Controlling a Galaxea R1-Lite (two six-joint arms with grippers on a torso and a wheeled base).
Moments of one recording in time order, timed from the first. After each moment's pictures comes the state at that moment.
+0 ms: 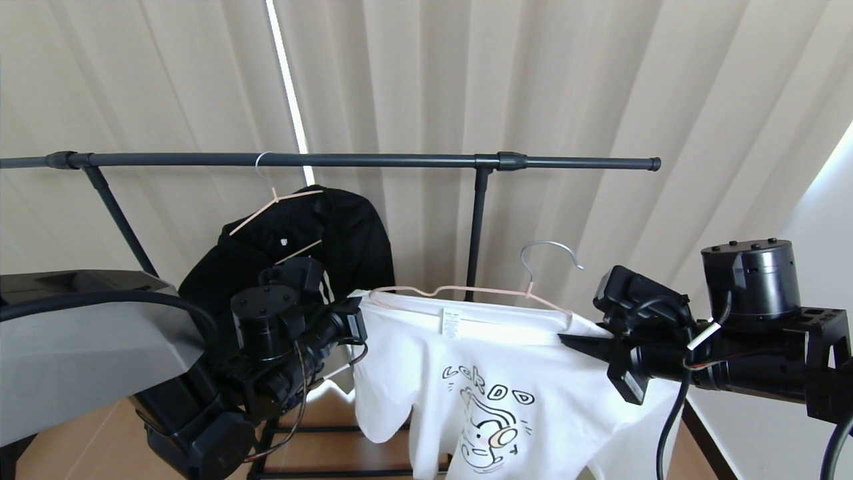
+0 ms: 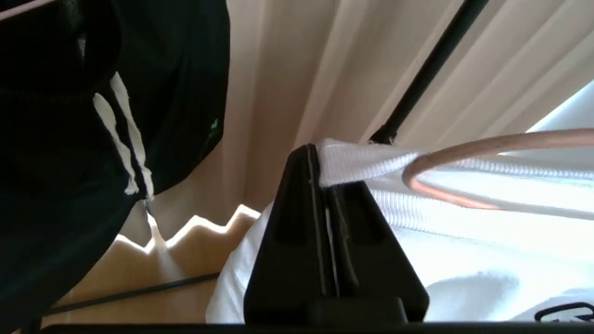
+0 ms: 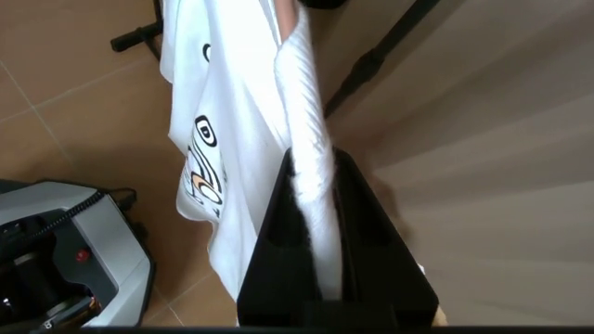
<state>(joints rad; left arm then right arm) -0.44 2.13 -0.58 -1.40 0.16 -0.19 0.36 1.62 -0.65 -0.39 0.25 -0.54</state>
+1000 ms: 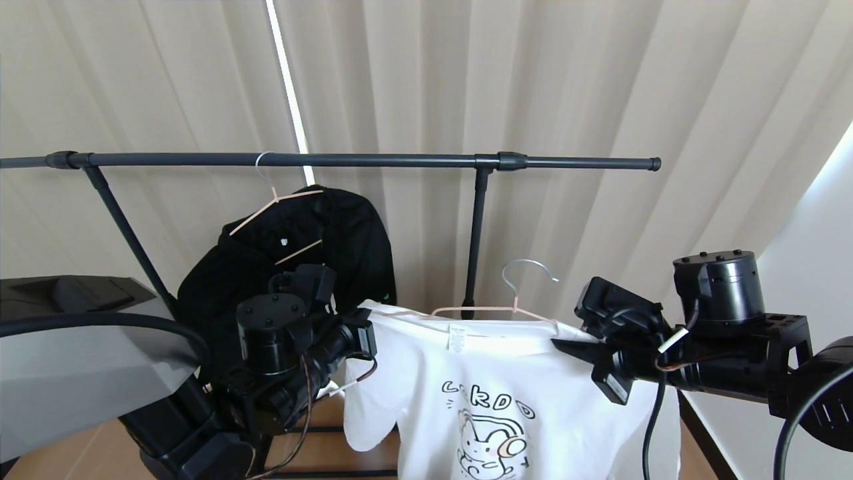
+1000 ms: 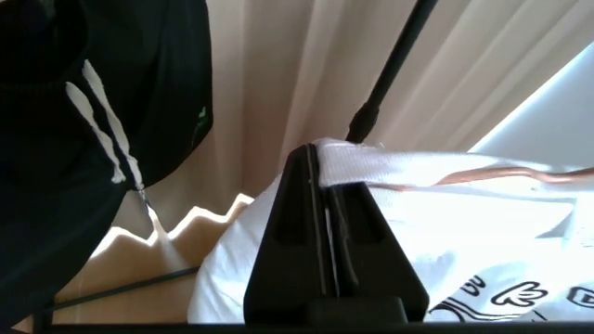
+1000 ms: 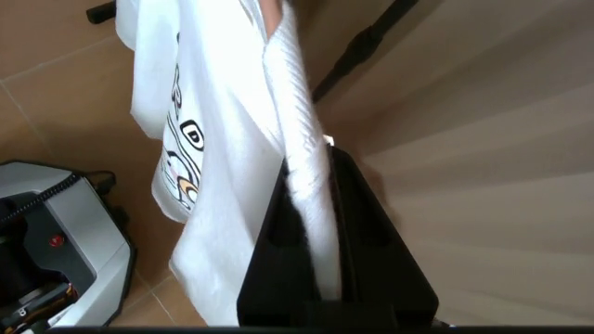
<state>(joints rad) -0.53 2.08 -0.53 -1.37 0.18 -0.16 0.37 1.71 -0.64 -0.46 0.22 -0.55</state>
